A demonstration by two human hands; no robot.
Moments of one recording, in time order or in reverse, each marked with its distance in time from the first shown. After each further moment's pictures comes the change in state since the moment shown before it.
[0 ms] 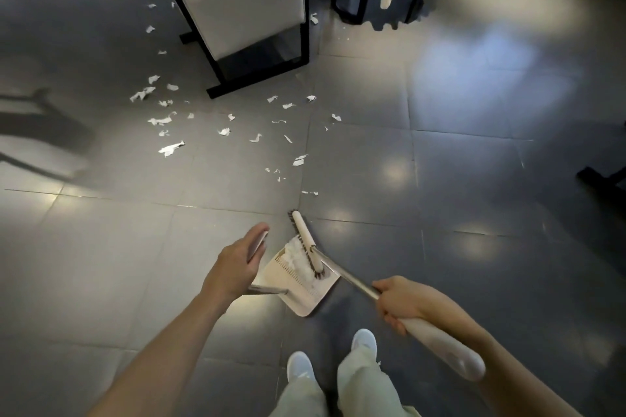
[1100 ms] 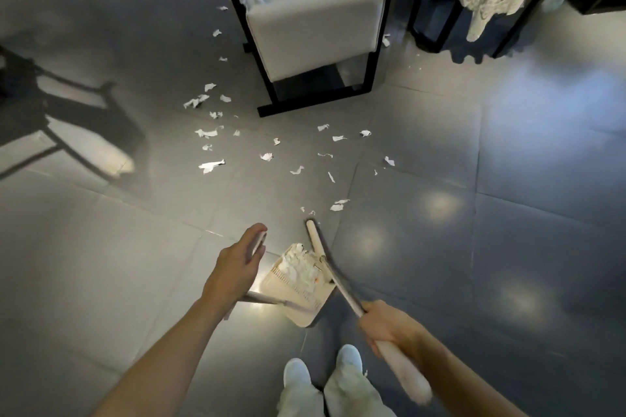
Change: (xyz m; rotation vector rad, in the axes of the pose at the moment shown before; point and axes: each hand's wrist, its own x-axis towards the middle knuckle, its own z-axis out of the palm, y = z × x) left_hand 0.222 -0.006 -0.087 -0.132 0.158 -0.295; right_hand 0.155 -0.179 -0.149 -0.209 -0.086 -0.083
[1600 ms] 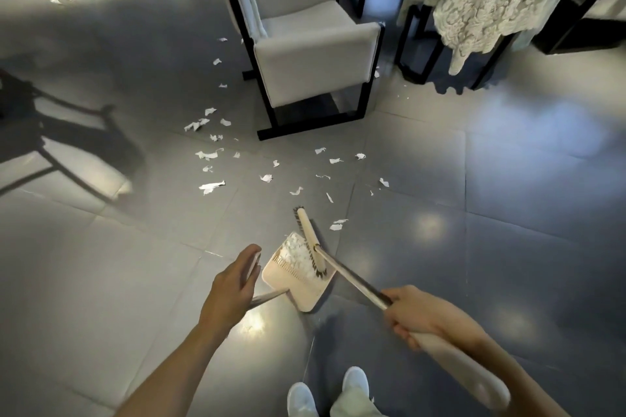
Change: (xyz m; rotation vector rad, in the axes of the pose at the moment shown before) left_hand -0.035 -0.027 -0.040 -0.041 0.081 0.102; right_hand -0.075 -0.045 -0.016 0.192 0.092 -0.023
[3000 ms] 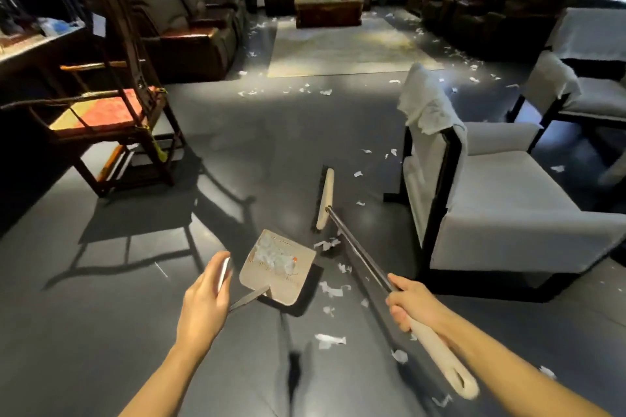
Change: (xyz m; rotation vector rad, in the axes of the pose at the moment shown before) left_hand 0.396 -0.194 -0.432 -0.056 0.725 -0.190; right_hand 0.302 -0.648 -0.014 0.325 -0.079 -0.399
